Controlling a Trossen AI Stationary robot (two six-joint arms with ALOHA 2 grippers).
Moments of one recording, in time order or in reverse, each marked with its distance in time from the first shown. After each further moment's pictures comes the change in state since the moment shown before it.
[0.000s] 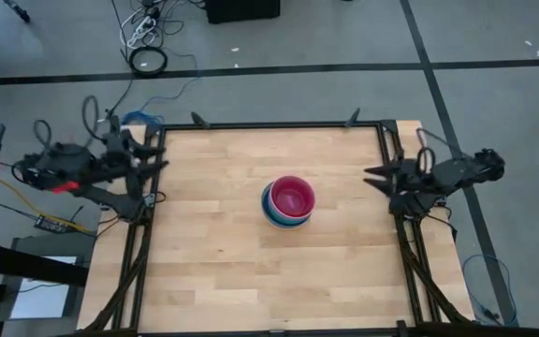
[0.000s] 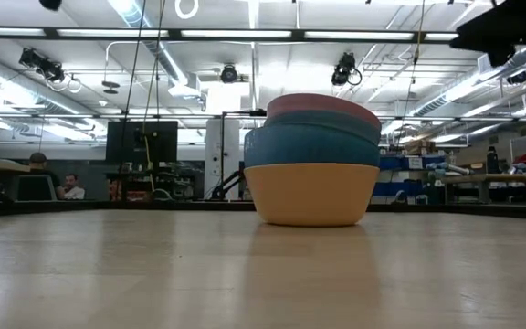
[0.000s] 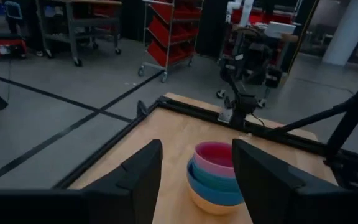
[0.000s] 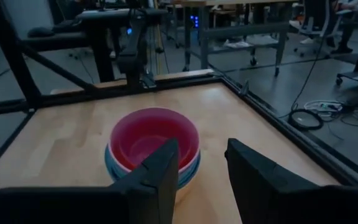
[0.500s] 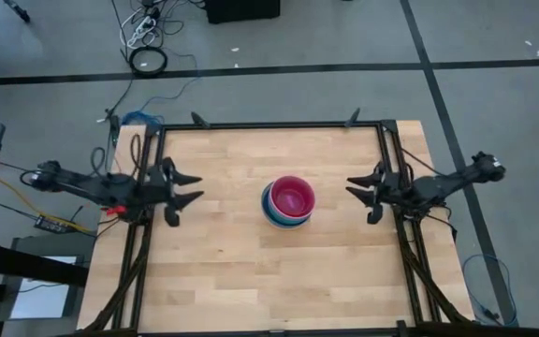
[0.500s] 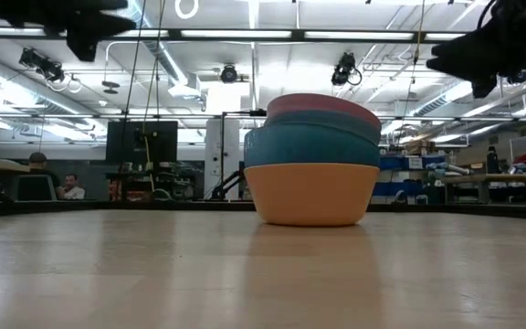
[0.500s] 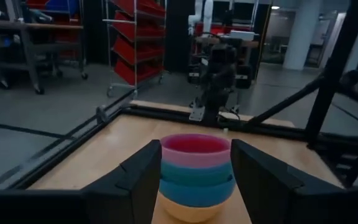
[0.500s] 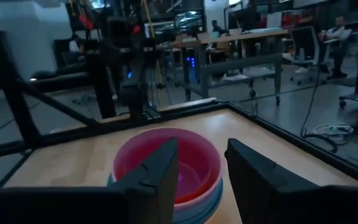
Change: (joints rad) left arm 0.000 -0.057 -0.598 0.700 0.132 0.163; right arm -0.019 0.041 -0.383 0.666 0.022 -0.070
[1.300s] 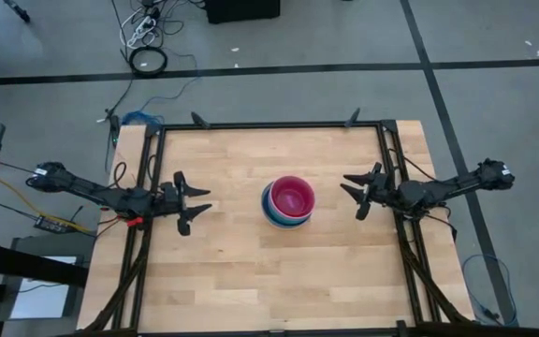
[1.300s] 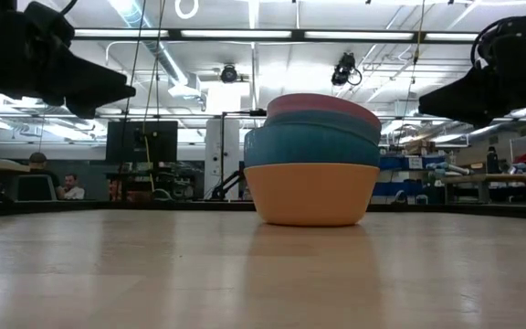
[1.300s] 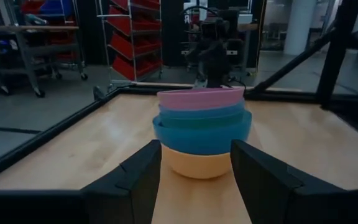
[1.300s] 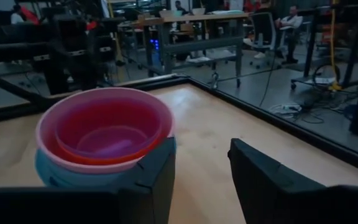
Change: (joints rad) left arm 0.002 0.004 -0.403 0.395 0.019 0.074; right arm -0.143 0.059 -0.143 0.086 0.012 0.020
